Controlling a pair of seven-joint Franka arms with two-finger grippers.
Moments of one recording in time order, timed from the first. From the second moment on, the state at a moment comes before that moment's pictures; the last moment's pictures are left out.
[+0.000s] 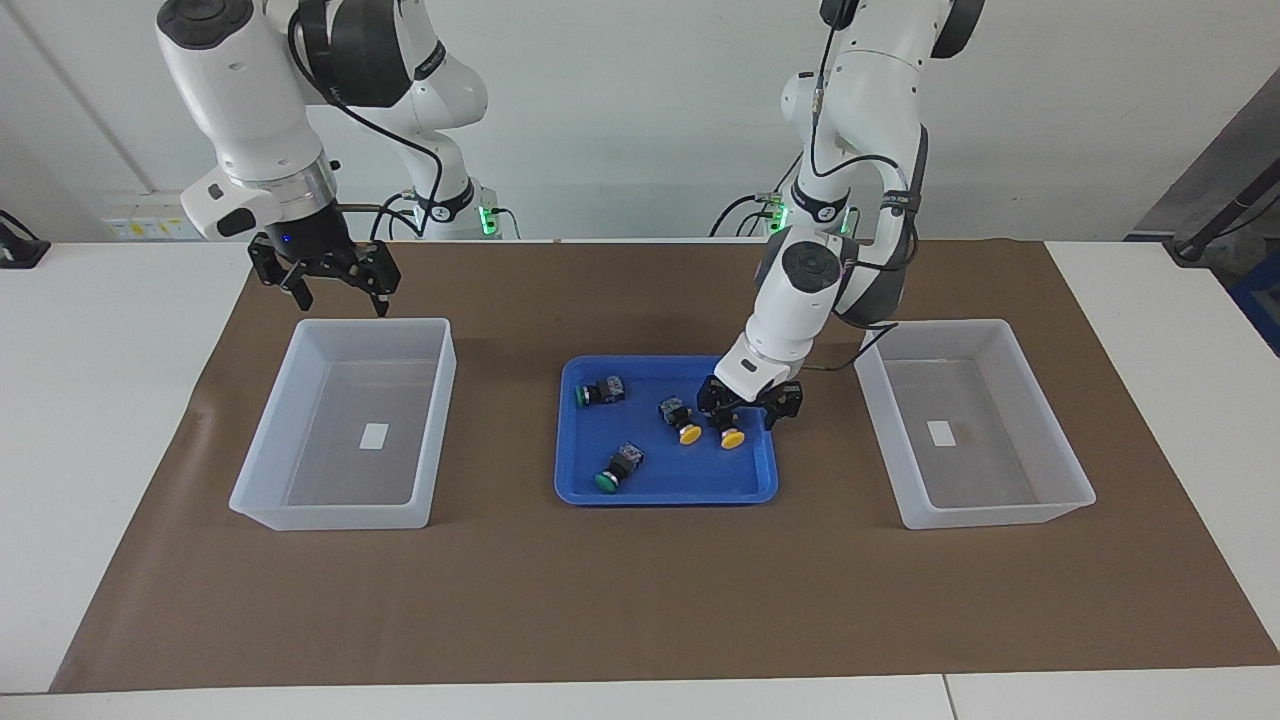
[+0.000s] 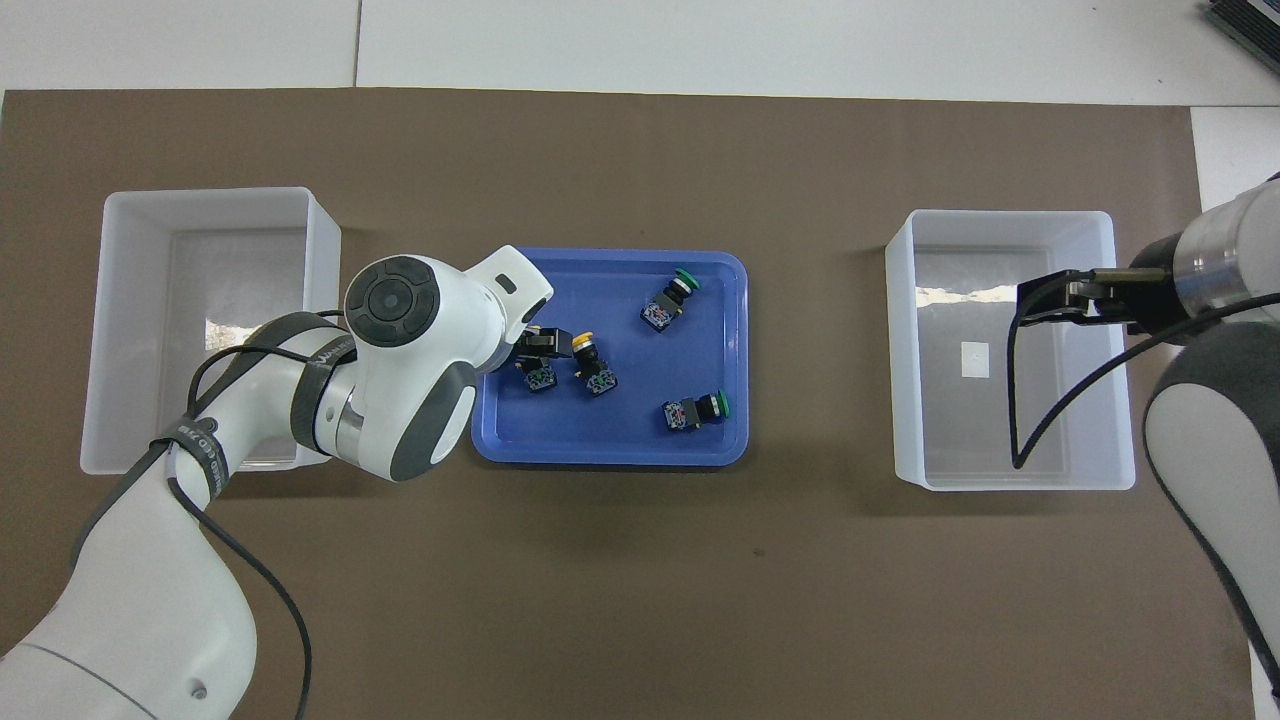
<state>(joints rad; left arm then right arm) -0.26 0.34 -0.24 -1.95 0.00 2.40 -0.39 0.15 -0.02 -0.08 -1.73 -0.04 1.77 0.19</state>
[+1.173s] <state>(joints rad) -0.26 0.34 -0.23 -1.97 0.00 2.44 -0.48 0.48 0.32 -0.06 -1.80 0.16 2.21 1.24</state>
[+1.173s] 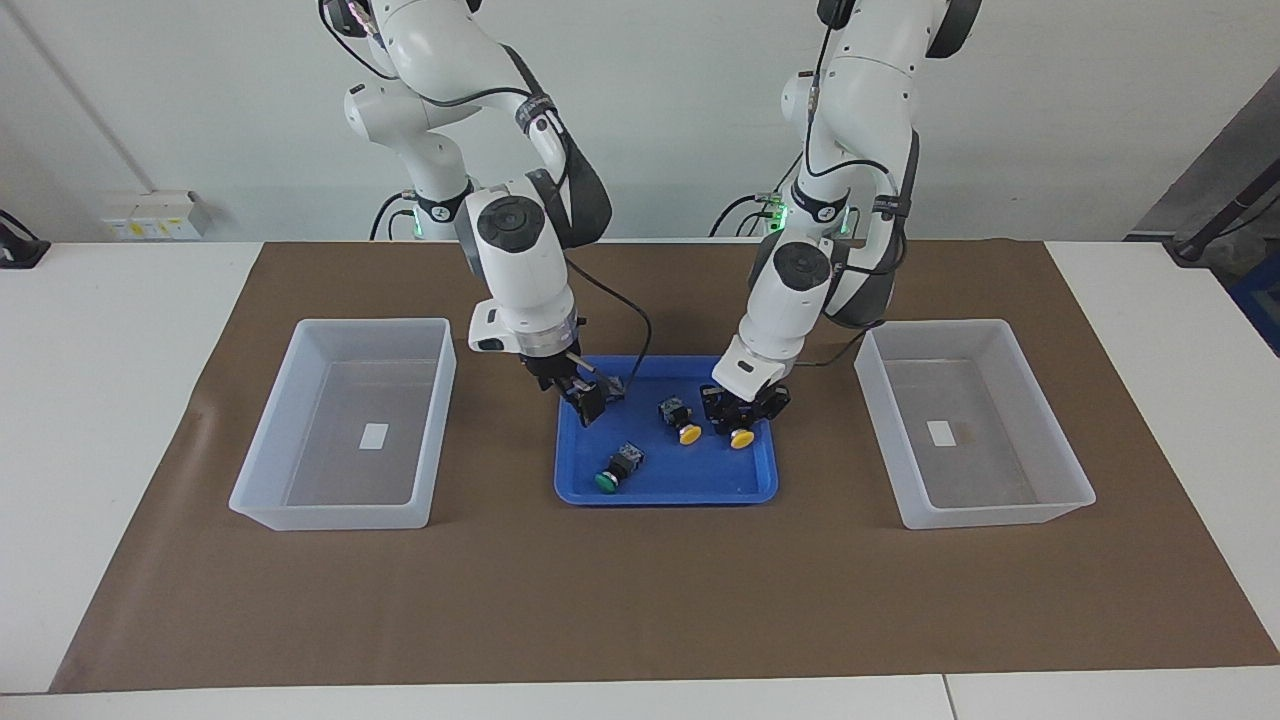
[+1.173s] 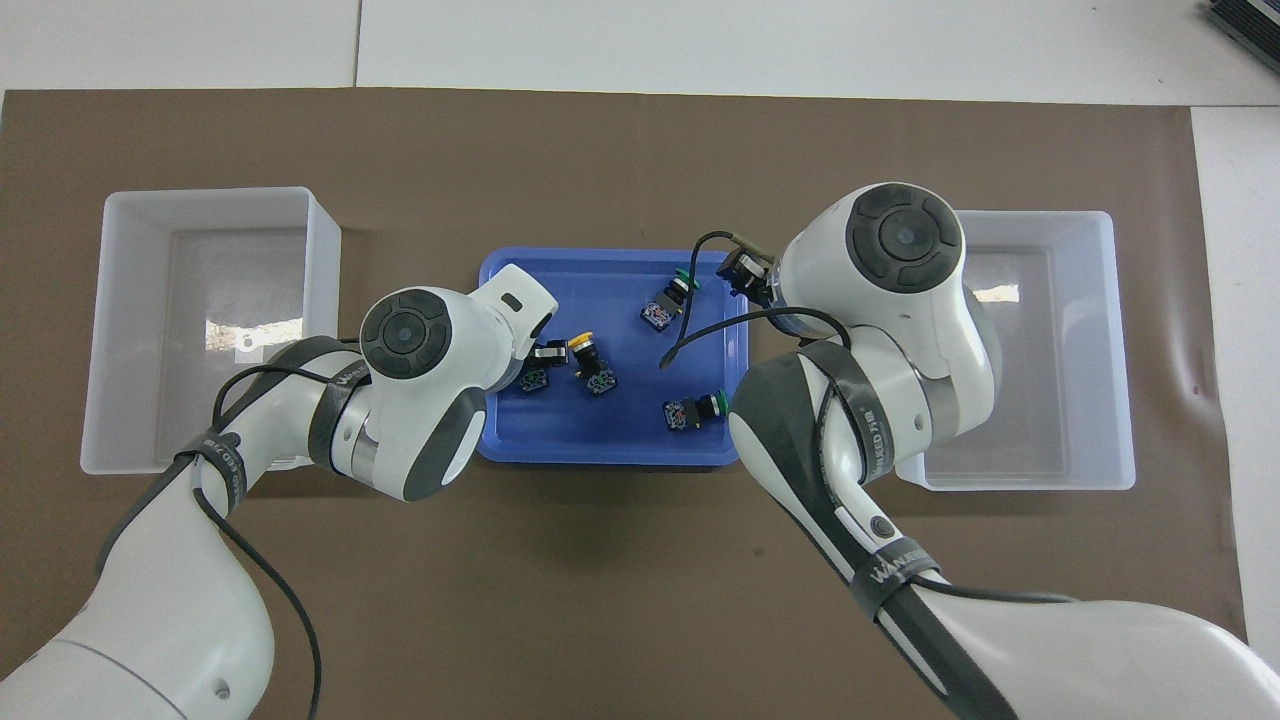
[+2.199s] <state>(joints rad) 0.15 0.32 -0.22 -1.64 0.00 2.00 0.01 0.58 0.33 -0.06 -2.00 0.31 2.38 1.35</state>
